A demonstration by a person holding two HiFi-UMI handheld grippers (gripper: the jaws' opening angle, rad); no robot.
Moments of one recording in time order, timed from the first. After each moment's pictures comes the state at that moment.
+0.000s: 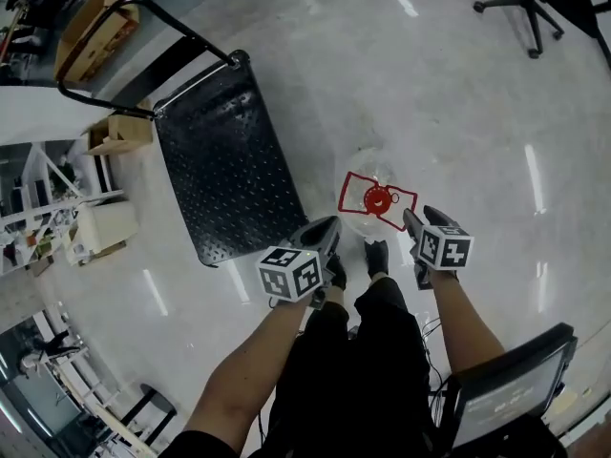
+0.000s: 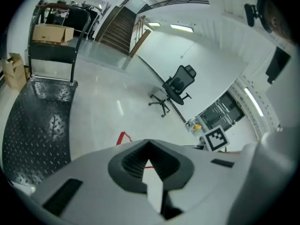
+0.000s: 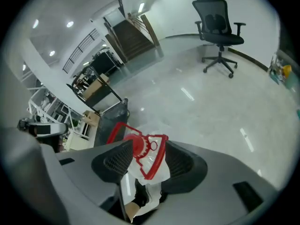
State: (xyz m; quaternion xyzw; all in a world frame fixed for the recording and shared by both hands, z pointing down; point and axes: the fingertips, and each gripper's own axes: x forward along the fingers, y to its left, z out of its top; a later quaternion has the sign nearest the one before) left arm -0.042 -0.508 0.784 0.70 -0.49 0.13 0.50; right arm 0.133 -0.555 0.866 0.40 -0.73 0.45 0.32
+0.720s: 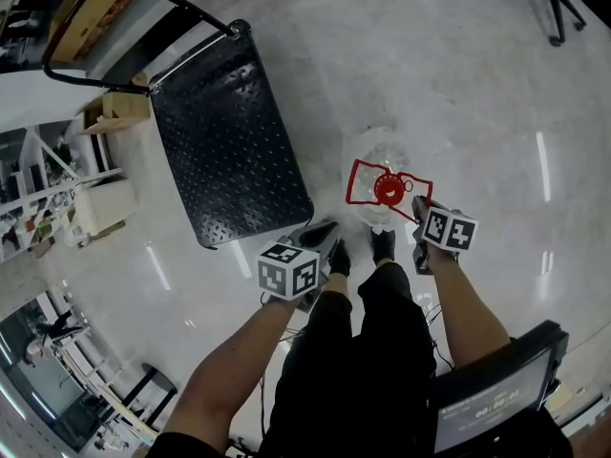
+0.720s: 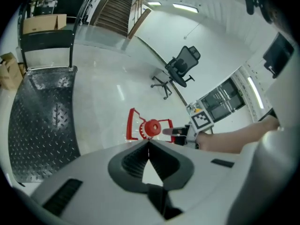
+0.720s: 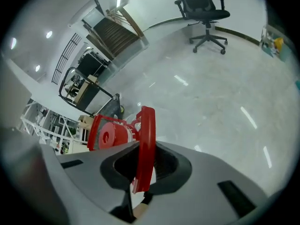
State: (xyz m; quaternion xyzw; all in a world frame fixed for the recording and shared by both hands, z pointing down) left arm -0.047 -0.457 0.849 0.69 -0.43 0.21 0.54; right arm 0.128 -0.537 0.966 0.40 -0.67 0.54 0.32
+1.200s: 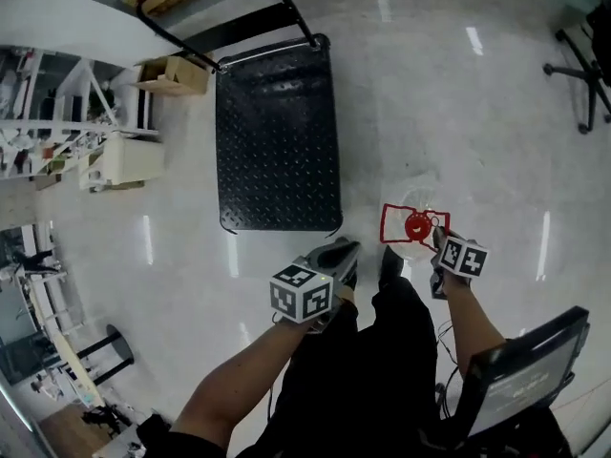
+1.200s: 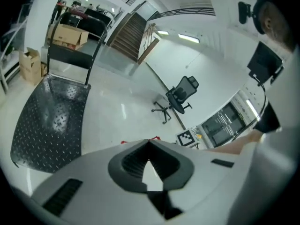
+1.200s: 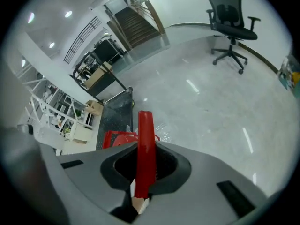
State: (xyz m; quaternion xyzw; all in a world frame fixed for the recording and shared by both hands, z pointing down) left arm -0.093 -0.443 0.717 0.67 -0.52 0.08 0.52; right arm 0.086 -0.547 0.888 0.35 -0.72 0.46 0.38
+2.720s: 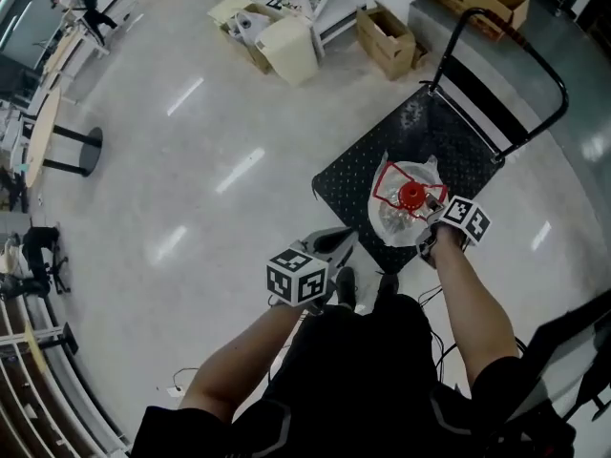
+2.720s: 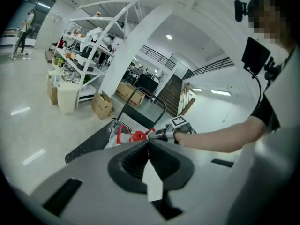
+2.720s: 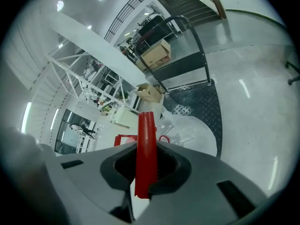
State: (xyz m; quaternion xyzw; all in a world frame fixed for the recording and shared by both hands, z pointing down) left arm -0.436 -0.170 0.571 0.46 -0.79 -0.12 0.38; right arm -0.482 -0.390 0.710 0.10 -0.80 0.44 0.39
